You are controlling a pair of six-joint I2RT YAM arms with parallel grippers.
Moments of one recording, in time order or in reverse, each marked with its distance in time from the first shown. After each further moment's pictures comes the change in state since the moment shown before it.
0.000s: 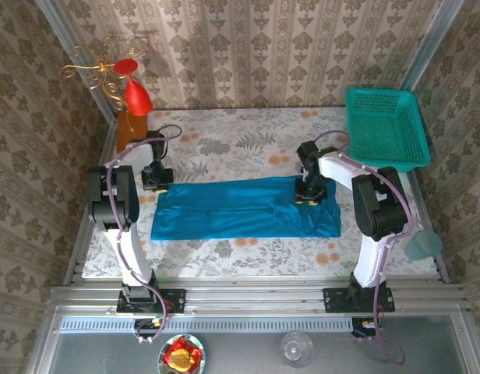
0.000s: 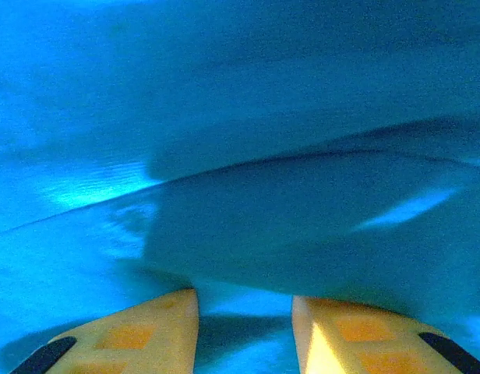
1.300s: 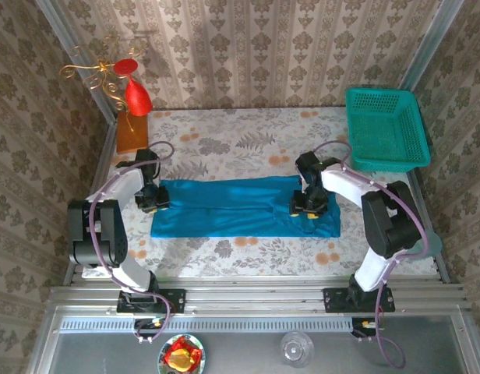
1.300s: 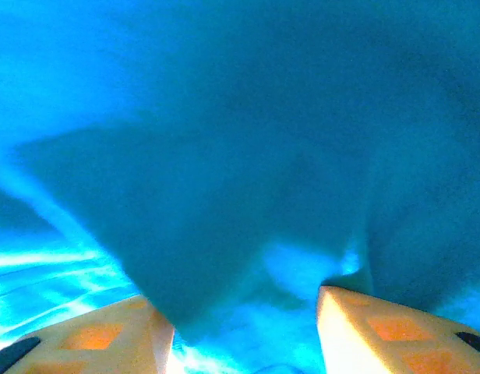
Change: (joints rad) left arm 0.014 -0.387 -0.397 0.061 0.082 -0.083; right arm 0.067 -0.164 -0.182 0.002 -0.090 0.053
